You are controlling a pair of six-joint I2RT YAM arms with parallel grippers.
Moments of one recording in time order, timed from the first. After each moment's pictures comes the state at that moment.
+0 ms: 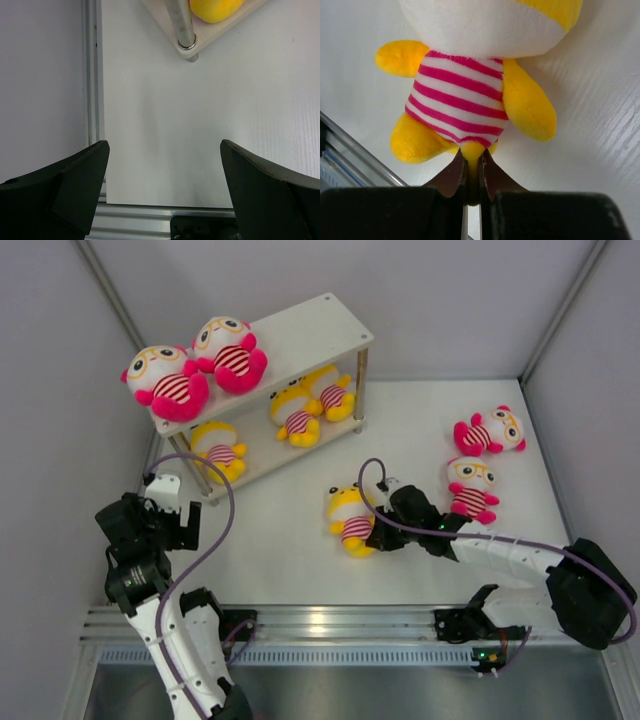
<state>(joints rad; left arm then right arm) 0.51 0.53 0.92 -1.02 0.32 0.50 0.77 1.21 0.55 -0.15 -0.13 0.56</state>
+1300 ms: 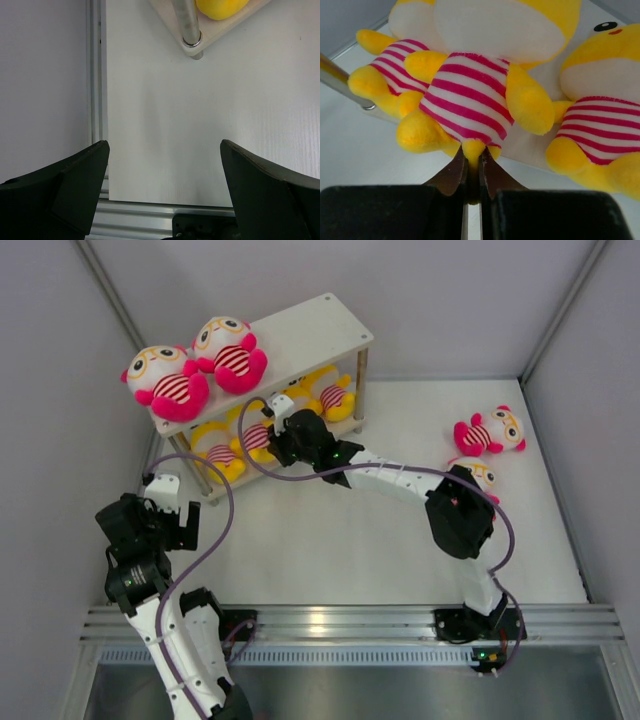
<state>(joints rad) 0.51 0.53 0.92 -1.02 0.30 0.50 0.91 2.02 1.65 0.01 0.02 0.07</state>
